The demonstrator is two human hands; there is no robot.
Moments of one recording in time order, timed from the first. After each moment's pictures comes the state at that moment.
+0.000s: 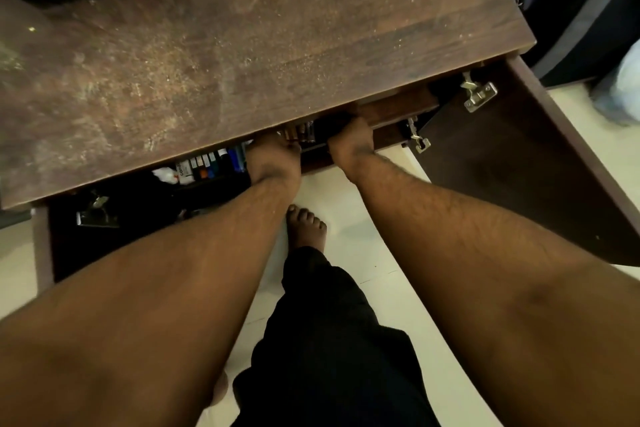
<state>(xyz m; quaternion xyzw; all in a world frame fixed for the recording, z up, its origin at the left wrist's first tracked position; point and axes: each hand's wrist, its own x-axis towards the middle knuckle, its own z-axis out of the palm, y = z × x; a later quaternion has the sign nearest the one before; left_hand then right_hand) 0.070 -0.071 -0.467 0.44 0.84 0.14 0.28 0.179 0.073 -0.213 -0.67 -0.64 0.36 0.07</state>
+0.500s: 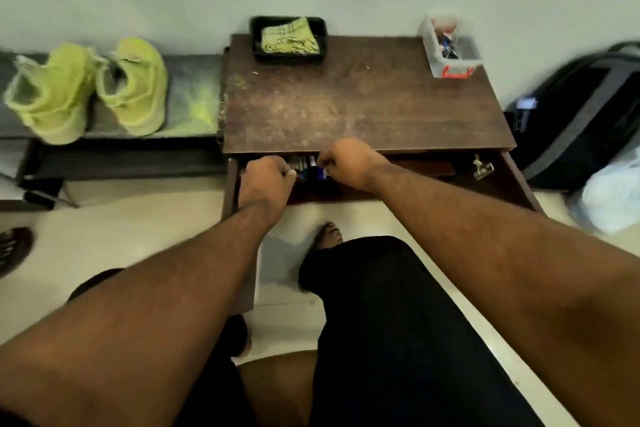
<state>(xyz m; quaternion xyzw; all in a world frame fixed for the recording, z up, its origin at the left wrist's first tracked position) -0.010 -0.183 -0.013 0.39 0.87 0.24 0.18 0.103 -0.057 0.016 -0.31 -0.92 0.22 -0.12</state>
